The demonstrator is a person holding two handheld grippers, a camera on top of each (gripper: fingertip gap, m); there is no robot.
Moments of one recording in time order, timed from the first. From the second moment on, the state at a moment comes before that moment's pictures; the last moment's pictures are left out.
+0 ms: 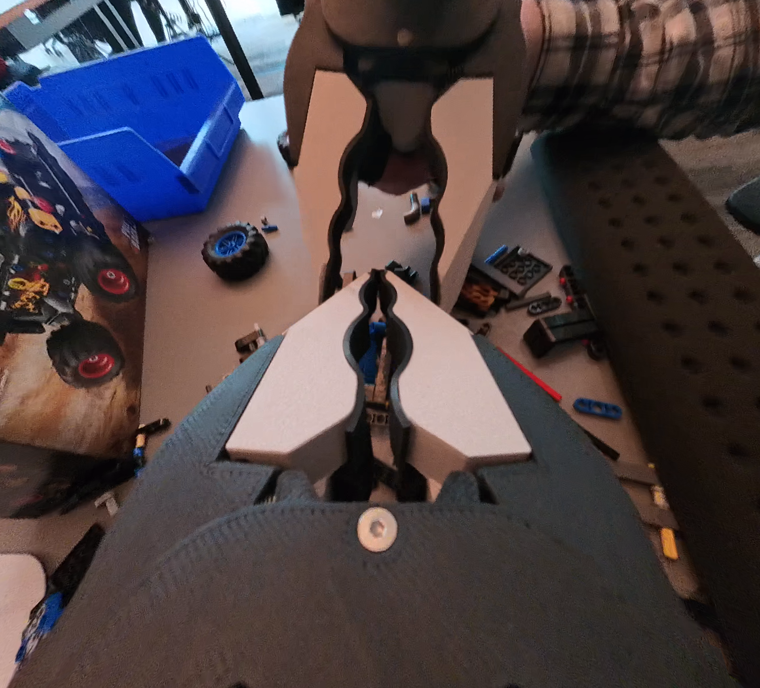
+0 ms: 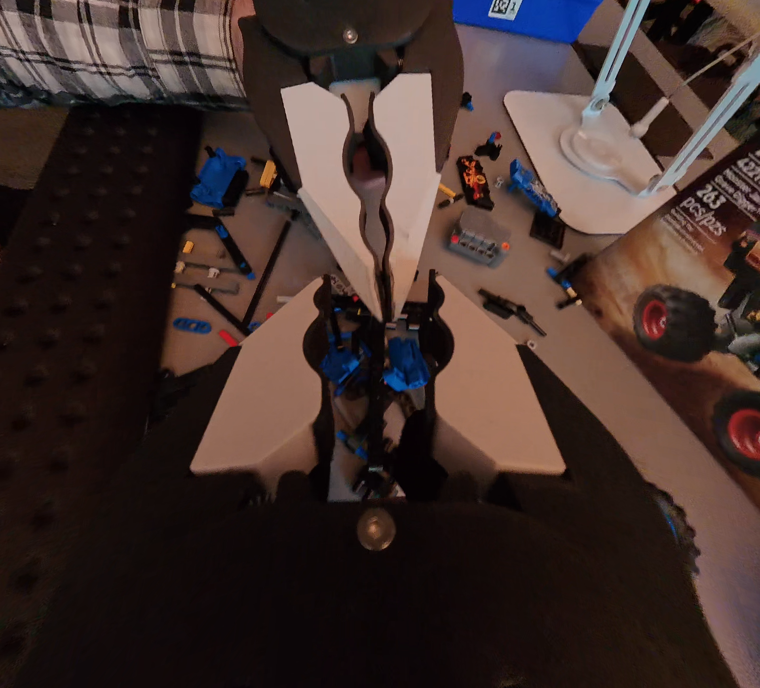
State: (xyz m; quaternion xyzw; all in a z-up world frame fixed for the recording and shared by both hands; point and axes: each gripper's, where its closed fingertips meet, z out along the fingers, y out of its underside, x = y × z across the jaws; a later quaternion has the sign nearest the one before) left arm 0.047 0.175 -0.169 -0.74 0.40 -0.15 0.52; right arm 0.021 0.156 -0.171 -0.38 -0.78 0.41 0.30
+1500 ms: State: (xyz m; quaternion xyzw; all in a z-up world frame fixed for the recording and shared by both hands) left arm -0.001 0.208 -0.200 -0.88 0.19 -0.06 0.44; right arm -0.057 0.123 -0.160 -0.29 -0.77 0.04 0.56
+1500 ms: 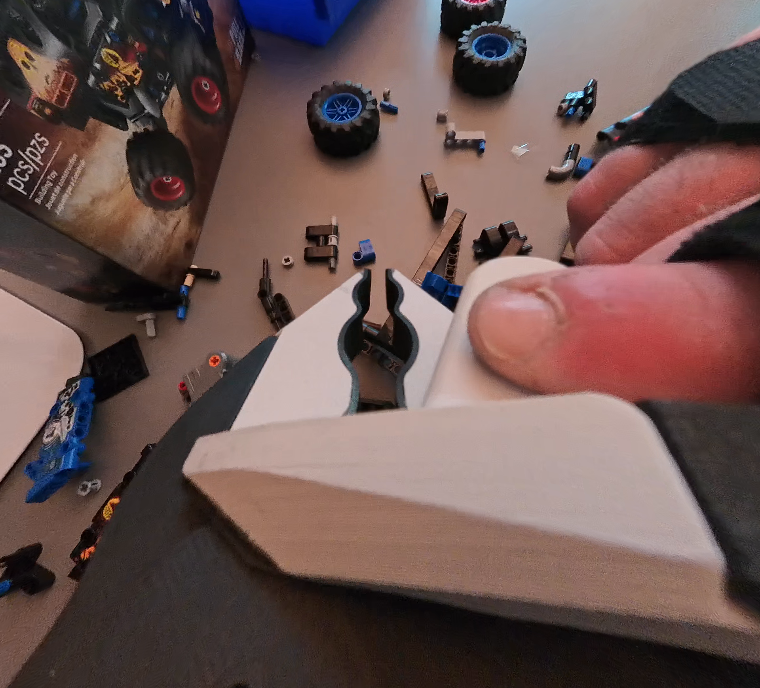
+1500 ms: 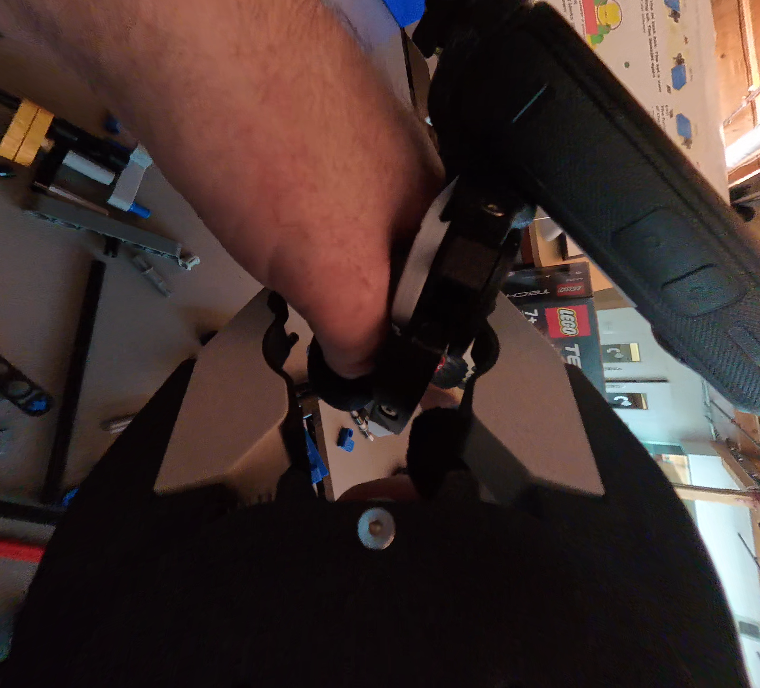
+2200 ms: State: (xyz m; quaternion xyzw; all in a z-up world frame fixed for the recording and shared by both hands) left arm -0.023 0.222 -0.209 -0.88 0.24 0.04 0.41; right arm -0.061 0.129 -0.156 -0.31 -0.77 0.08 0.56
